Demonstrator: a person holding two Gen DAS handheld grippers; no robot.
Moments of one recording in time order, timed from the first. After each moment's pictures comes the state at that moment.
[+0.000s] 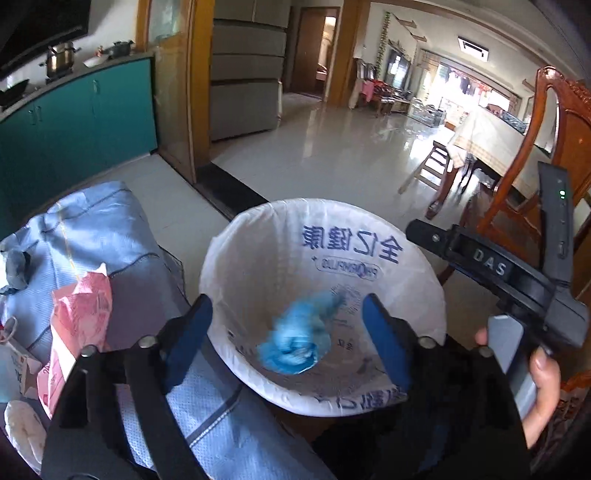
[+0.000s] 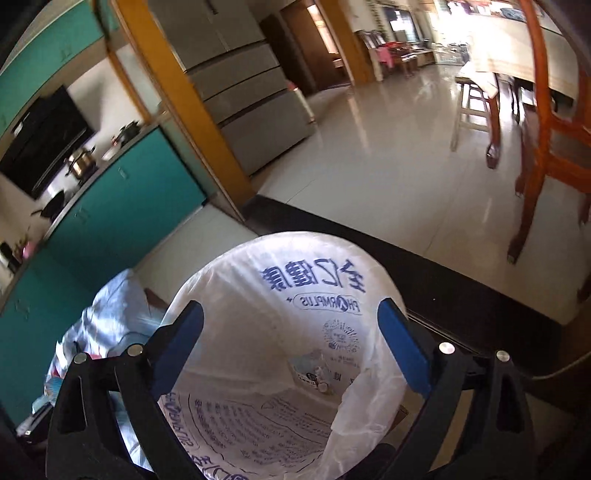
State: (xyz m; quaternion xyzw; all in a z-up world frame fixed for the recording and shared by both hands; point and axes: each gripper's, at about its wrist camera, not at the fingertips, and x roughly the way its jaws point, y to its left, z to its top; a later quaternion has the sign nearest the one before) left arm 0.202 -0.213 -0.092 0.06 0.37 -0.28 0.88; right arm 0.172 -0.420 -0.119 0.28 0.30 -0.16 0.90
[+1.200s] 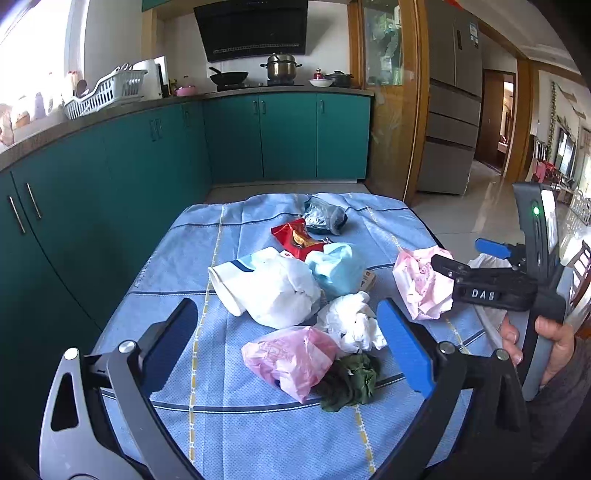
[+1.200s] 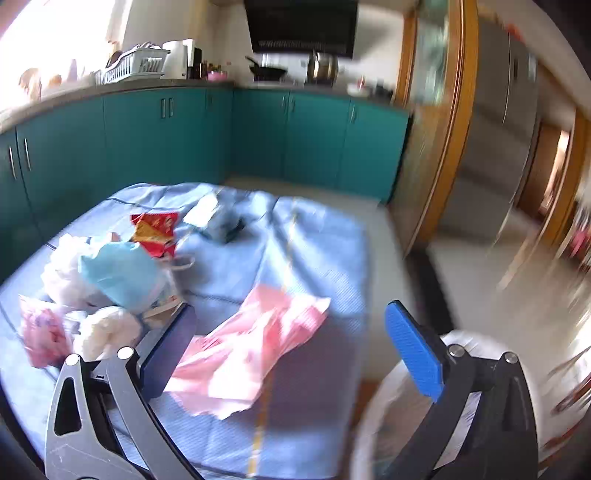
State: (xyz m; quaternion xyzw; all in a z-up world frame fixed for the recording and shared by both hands) left arm 0.077 0.048 -0.034 0.00 0.30 0.10 0.95; right arm 0.247 -0.159 -0.090 -0.06 0.32 0.21 0.92
